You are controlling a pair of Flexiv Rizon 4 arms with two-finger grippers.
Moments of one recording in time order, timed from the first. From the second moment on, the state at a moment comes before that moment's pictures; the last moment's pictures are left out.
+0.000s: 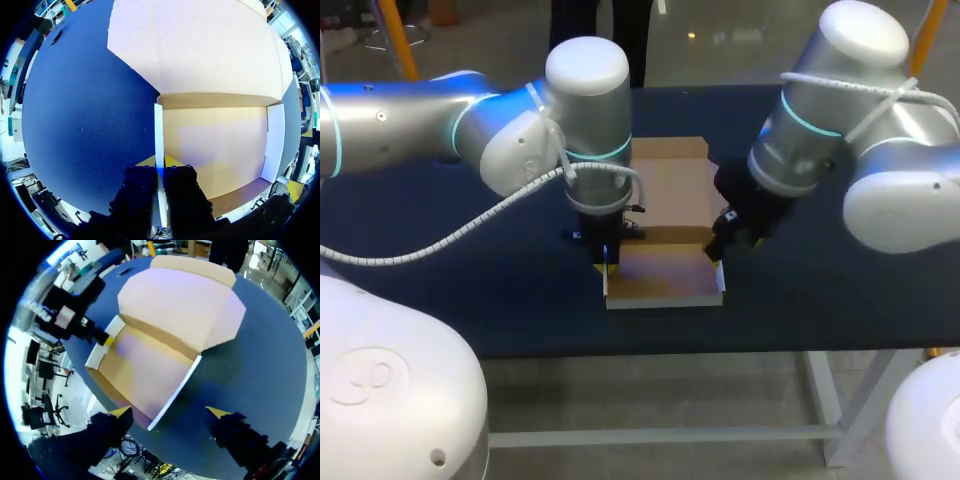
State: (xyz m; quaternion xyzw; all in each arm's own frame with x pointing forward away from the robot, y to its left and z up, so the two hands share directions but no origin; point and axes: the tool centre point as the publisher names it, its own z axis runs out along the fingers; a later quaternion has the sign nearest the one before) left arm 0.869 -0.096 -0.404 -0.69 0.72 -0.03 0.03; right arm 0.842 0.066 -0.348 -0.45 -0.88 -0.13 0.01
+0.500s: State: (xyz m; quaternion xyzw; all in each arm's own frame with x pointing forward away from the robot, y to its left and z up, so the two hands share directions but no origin) left arm 0.870 -0.093 -0.403 -0.69 0.72 -0.02 0.04; right arm 0.810 0.039 -0.327 -0.31 -0.92 -0.22 -0.01
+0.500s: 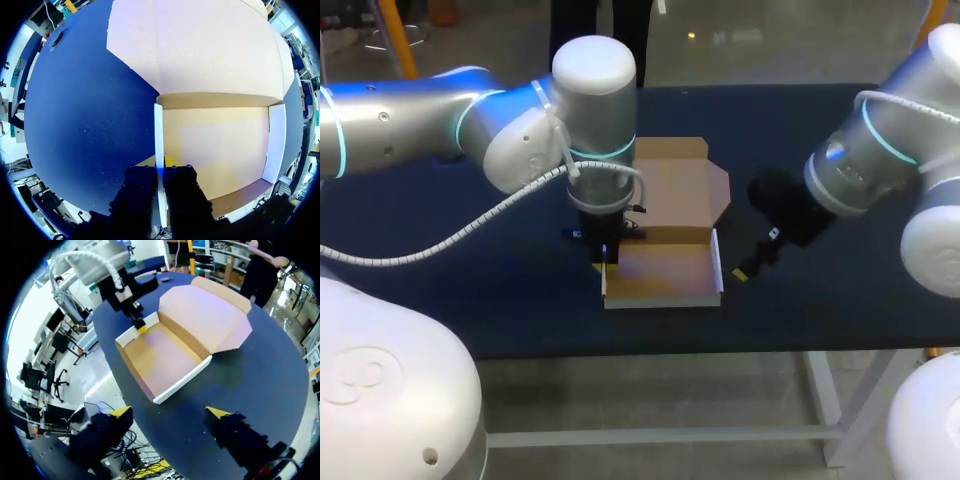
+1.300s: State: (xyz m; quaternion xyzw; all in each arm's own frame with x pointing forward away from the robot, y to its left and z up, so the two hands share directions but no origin) left arm 0.875 -0.074 -0.405 -0.70 0.71 0.01 0.07; right arm 0.776 0.001 -0.316 -0.22 -0.92 -0.32 -0.04
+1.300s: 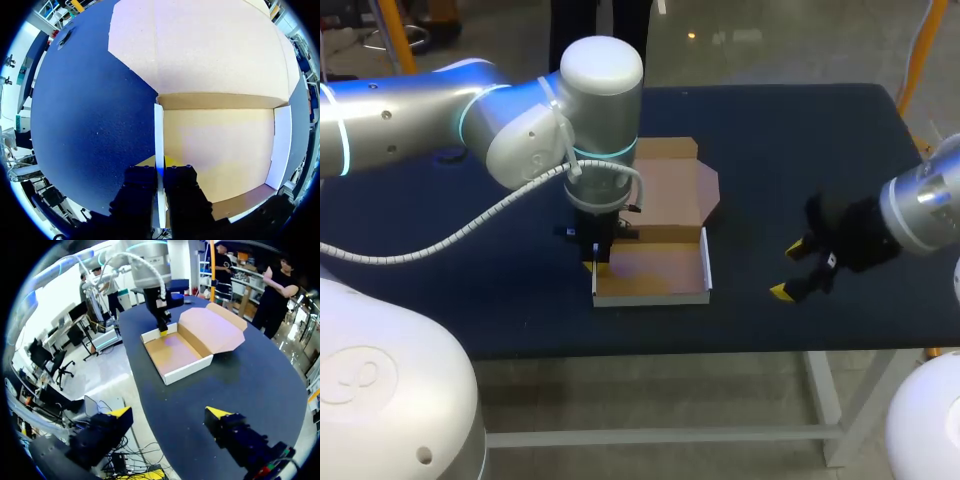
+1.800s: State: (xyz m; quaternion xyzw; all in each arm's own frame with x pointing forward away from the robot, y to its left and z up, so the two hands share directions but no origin) left arm 0.879 -0.064 -0.404 -0.70 0.70 0.04 0.13; right arm 0.775 -0.003 -0.314 -0.22 -0.92 -0.34 -0.04
